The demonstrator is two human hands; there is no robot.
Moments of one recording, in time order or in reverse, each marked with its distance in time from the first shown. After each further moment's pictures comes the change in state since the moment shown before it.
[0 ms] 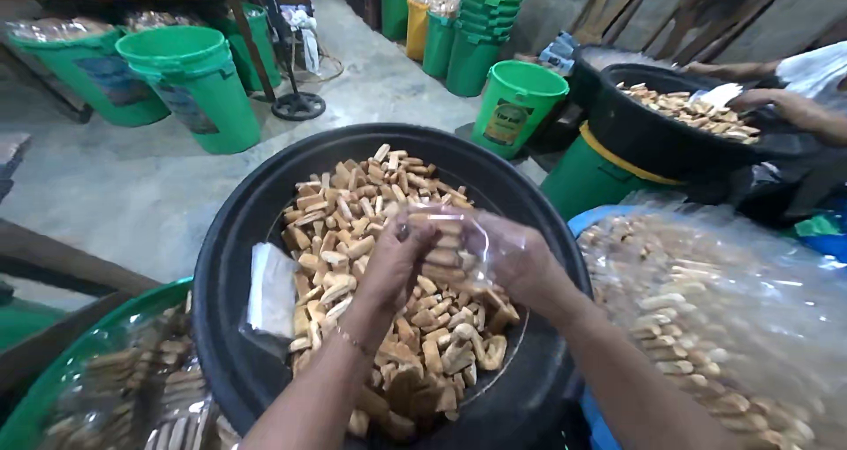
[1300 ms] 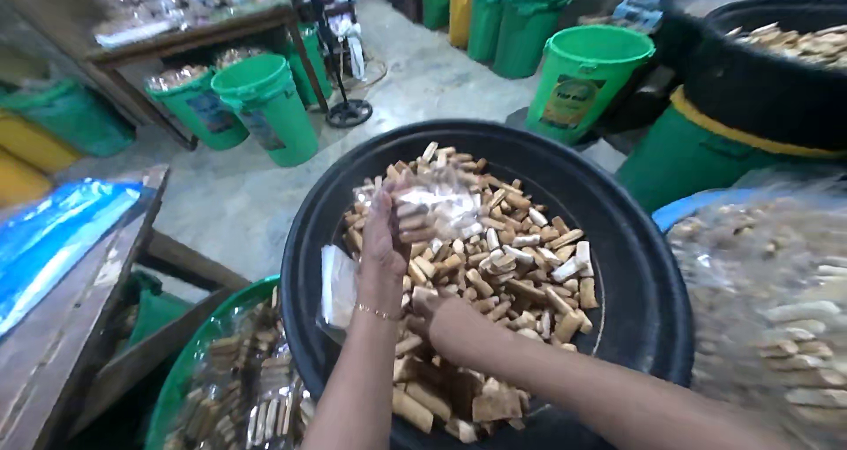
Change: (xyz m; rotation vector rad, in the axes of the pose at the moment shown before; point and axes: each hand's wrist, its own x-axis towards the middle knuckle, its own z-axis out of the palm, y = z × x) left_hand 0.032 0.024 -0.062 -0.122 0.355 0.134; right_hand 0.000 -0.051 0.113 -0.147 -1.055 -0.059
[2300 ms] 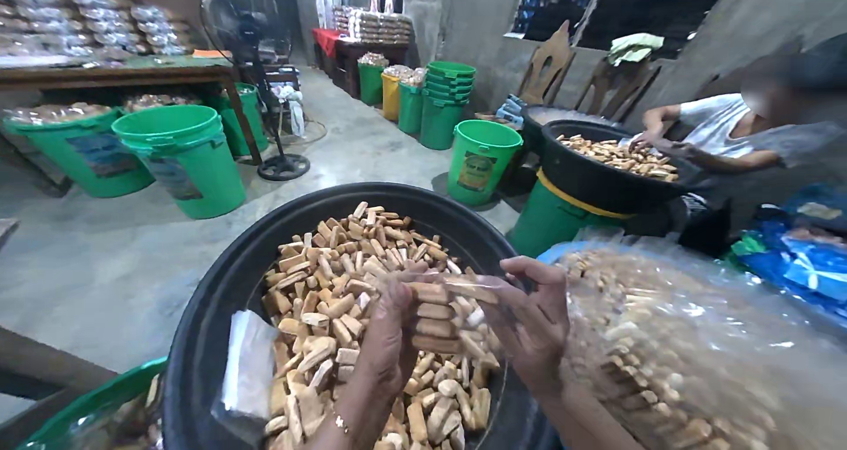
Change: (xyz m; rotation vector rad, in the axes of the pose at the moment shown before) left_hand -0.079 -0.043 0.052 -0.154 -0.501 -0.167; right_hand -0.123 0.066 -0.027 -0.253 1.639 -0.027
